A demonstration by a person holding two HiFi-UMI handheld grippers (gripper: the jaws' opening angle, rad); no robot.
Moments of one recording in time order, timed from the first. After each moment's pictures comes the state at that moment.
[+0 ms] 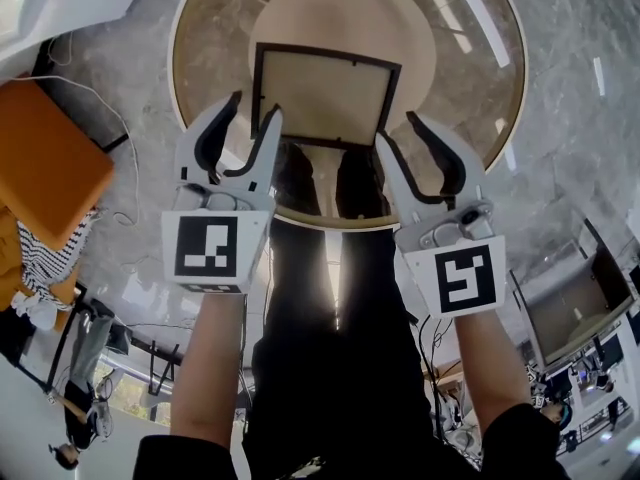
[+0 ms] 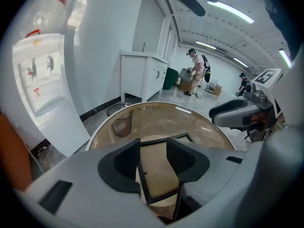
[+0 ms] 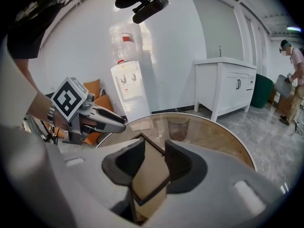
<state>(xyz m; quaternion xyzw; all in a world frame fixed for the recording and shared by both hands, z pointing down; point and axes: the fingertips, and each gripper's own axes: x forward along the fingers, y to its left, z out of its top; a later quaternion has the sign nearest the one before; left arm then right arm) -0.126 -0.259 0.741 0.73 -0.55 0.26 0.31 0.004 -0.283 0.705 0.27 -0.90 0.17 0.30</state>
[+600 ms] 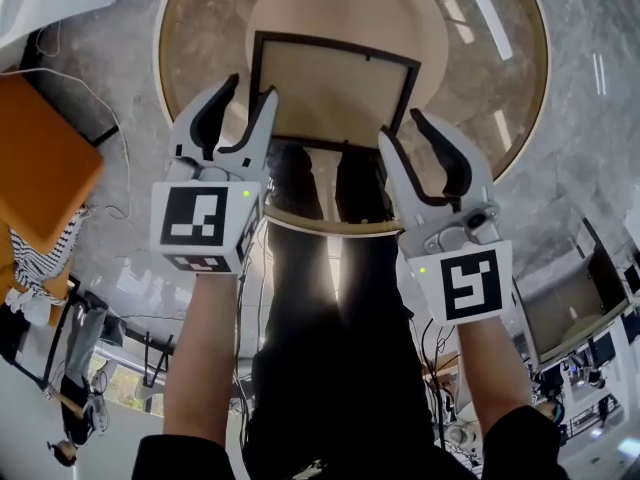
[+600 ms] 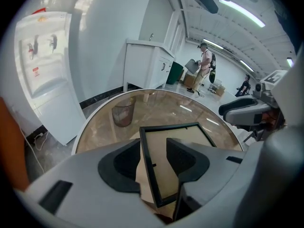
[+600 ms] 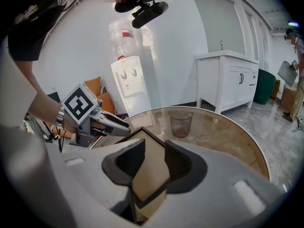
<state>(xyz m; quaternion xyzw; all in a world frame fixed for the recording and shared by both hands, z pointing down) -0.144 -0.254 0.800 0.71 -0.55 0.25 0.35 -0.007 -0.276 0.734 0.26 -0.90 0.18 0.30</state>
